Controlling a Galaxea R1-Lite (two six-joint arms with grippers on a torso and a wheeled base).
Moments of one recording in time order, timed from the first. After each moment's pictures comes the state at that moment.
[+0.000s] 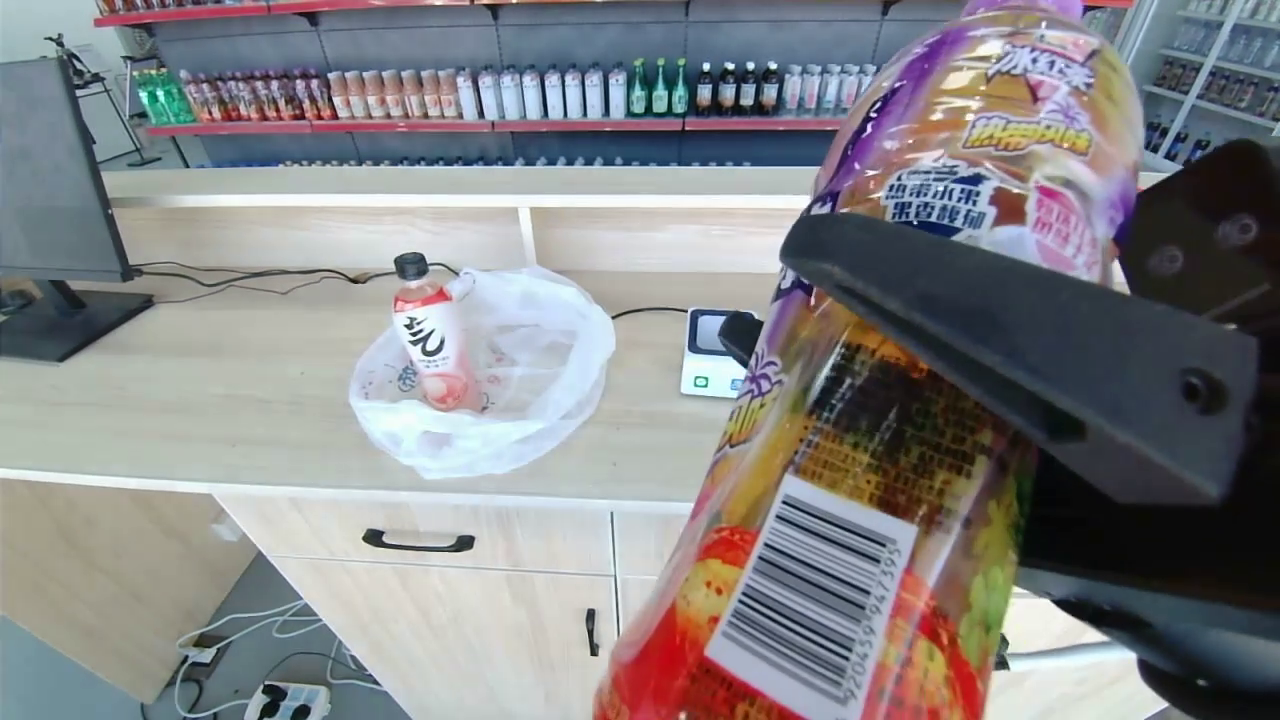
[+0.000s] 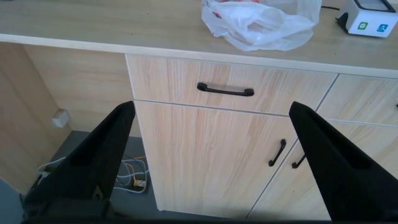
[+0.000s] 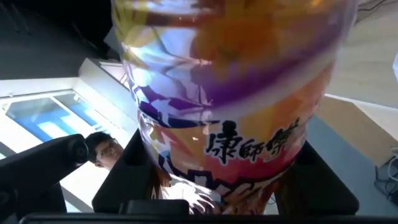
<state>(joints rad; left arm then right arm) 0.00 0.00 0.00 -0.02 0.01 0.02 1.05 1.44 -0.63 -1.26 0.14 0.89</state>
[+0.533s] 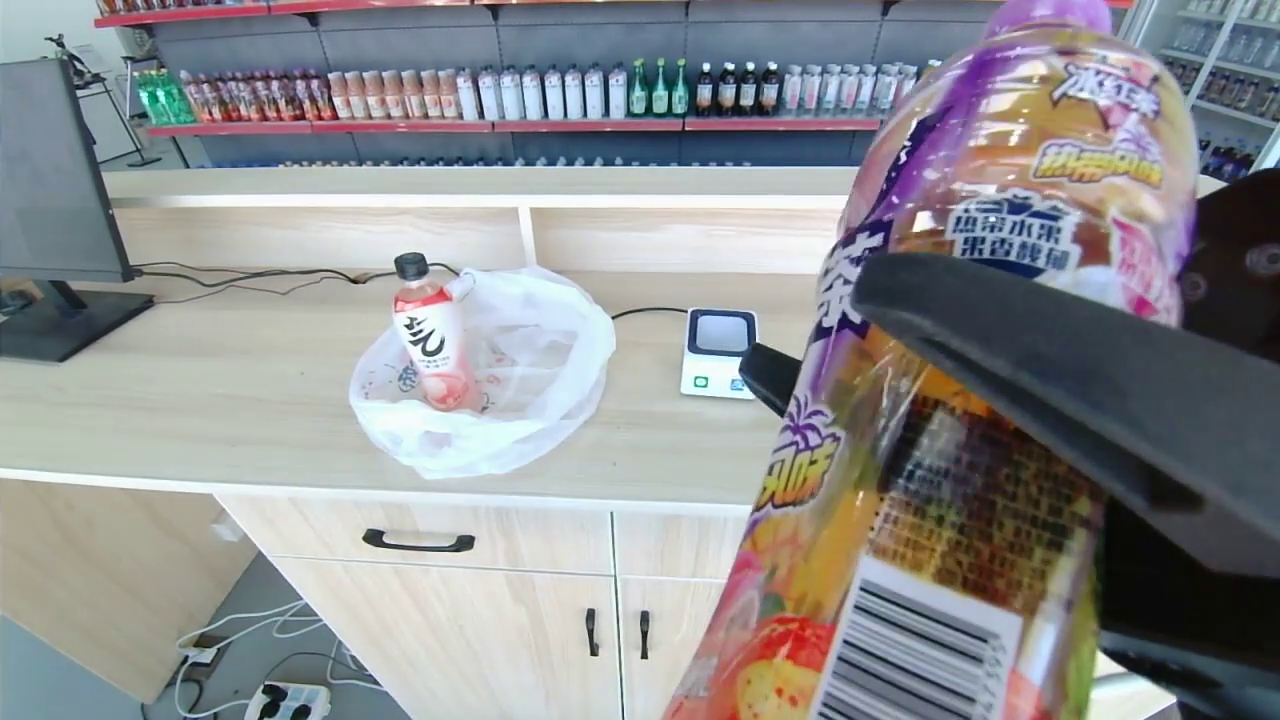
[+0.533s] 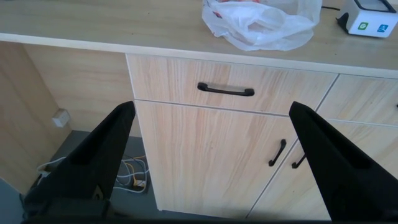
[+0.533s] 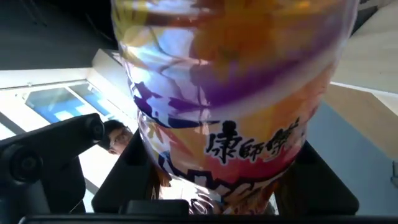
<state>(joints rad) 0.00 0.00 0.00 -0.01 0.01 0.01 1.05 1.42 -0.57 -1.32 0.21 0.93</state>
